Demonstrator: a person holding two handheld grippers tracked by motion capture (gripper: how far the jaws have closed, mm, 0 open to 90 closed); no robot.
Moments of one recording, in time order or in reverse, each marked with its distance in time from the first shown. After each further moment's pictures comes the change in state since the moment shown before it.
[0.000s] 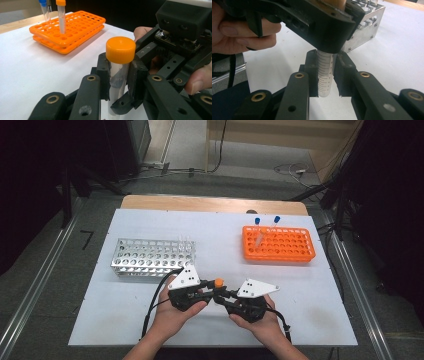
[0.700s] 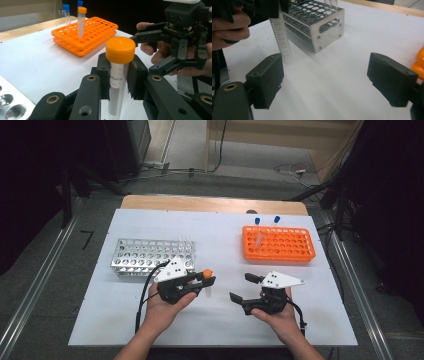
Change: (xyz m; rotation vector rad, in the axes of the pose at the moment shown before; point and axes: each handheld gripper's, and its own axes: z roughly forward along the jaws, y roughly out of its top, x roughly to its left) left arm 0.021 0.003 -0.023 -0.038 0.073 -0.040; right arm -0.040 -0.008 -0.037 -0.043 -0.085 0.090
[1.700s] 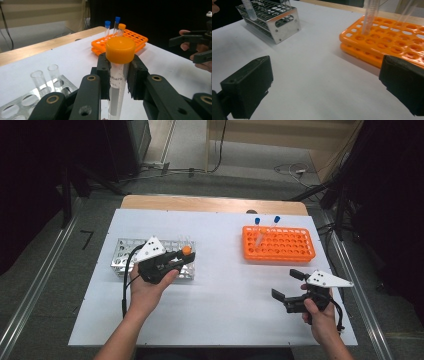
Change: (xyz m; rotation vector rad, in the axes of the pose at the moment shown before) left arm 0.046 0.022 -0.027 -0.063 0.170 -0.029; right arm -0.066 -0.027 -0.077 -0.037 -0.145 0.044
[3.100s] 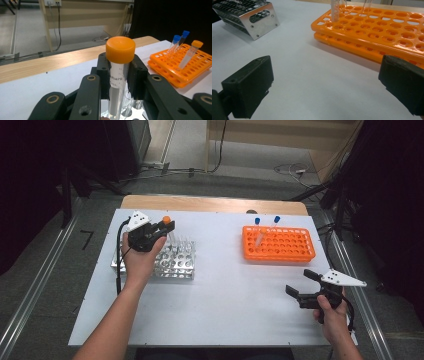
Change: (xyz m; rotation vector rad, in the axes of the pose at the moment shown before) left arm 0.078 0.010 0.021 -0.033 0.285 -0.066; right arm -0.038 -0.020 -0.011 0.006 -0.070 0.064
